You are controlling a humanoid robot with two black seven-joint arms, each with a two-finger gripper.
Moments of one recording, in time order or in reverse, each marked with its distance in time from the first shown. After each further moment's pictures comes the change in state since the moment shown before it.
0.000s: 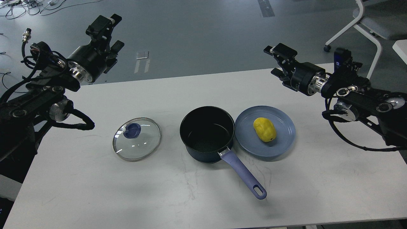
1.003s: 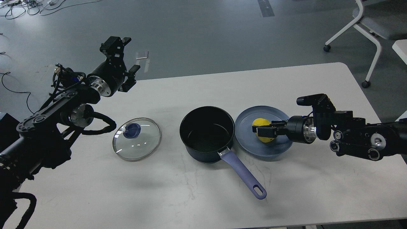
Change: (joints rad) left arm 0.140 -0.113 -0.166 0.066 -0.053 -0.014 0.102; right arm 0.067 0.033 -0.466 0.017 -0.409 -0.076 -0.032
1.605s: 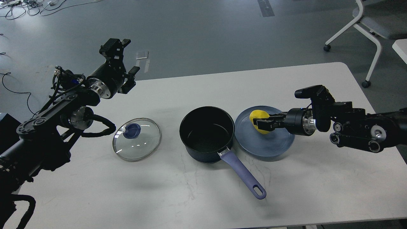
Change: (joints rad) left arm 0.010 0.002 0.001 -0.002 0.004 0.000 -0.005; right arm 0.102 -0.014 -0.034 0.003 -0.007 -0.004 0.016
